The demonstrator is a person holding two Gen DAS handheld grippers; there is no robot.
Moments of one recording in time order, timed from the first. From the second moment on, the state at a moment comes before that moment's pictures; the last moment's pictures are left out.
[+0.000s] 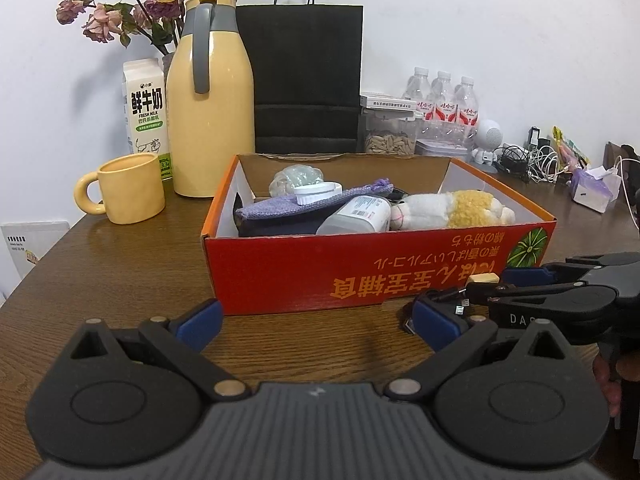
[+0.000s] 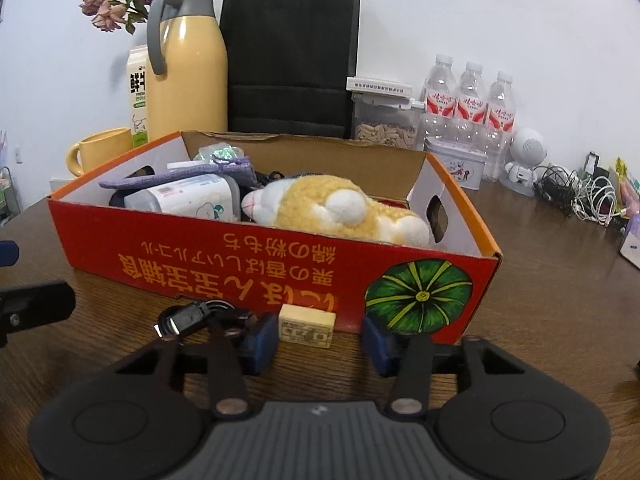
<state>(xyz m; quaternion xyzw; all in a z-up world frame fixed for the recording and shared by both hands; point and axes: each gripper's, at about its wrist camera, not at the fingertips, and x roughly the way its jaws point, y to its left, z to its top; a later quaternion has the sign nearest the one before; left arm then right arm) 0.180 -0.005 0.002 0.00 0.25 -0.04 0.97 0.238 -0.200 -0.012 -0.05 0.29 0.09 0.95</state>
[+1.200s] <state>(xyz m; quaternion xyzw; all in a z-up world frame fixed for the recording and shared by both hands) 0.230 -0.073 -0.024 0.02 0.32 -0.06 0.95 0.202 -0.243 0.016 -0.03 0.20 0.13 0.97</state>
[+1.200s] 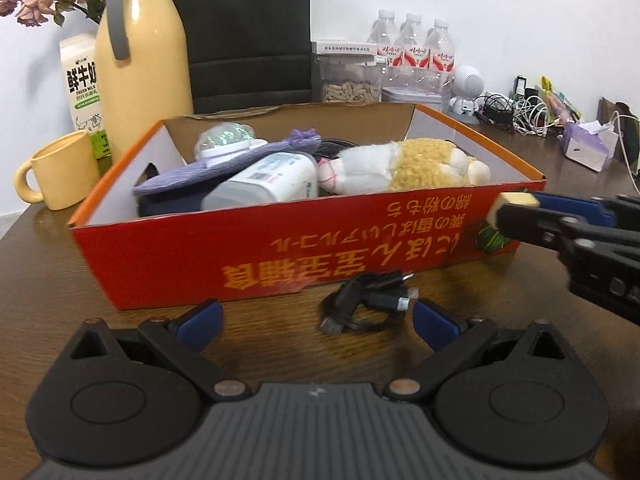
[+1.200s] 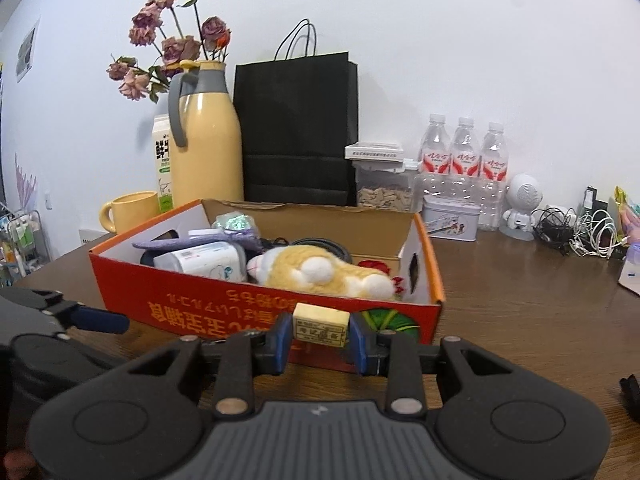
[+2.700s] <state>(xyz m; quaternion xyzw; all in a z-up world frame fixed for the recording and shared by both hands) 0.215 -0.091 -0.016 -0.01 0.30 -0.02 0.95 0.190 -0.258 0.018 -0.03 0.18 0.15 0.97</state>
